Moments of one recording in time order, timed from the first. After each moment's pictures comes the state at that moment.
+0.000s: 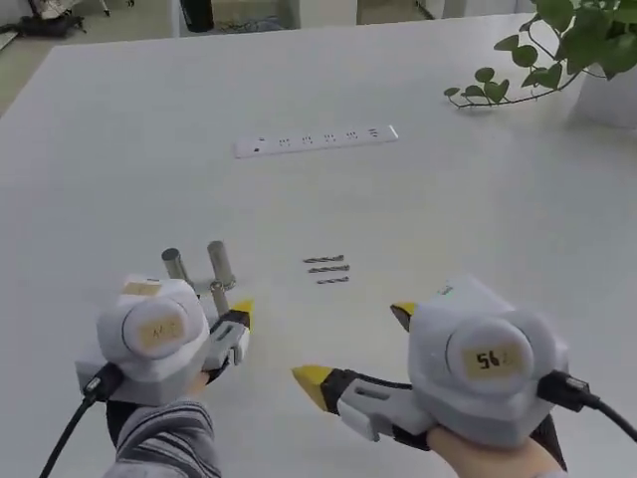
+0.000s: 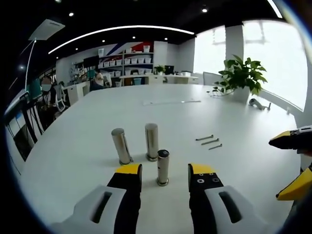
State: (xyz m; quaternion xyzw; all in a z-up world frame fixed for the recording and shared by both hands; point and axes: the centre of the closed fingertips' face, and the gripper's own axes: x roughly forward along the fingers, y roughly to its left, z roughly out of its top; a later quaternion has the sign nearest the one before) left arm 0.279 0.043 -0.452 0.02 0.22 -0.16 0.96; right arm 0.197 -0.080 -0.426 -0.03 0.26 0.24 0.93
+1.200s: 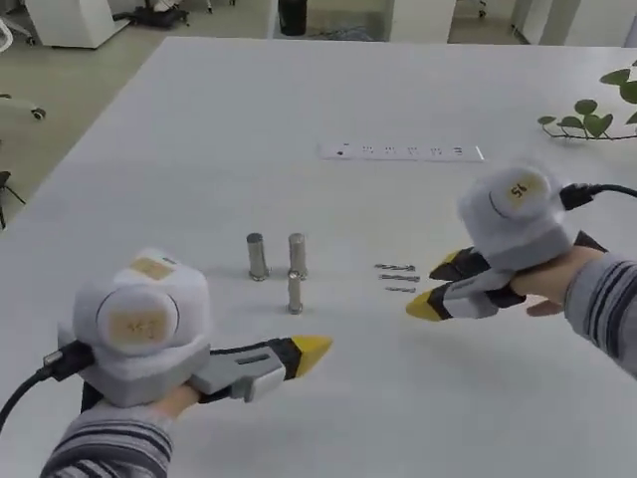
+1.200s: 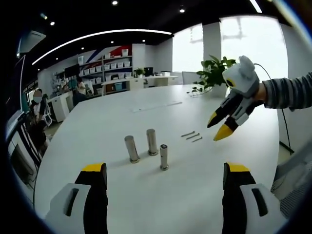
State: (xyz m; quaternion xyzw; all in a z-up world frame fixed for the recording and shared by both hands) left arm 0.229 0.072 -0.411 0.06 0.22 -0.25 0.94; right arm 0.280 -0.091 -0.456 -0.23 0.39 0.43 0.78
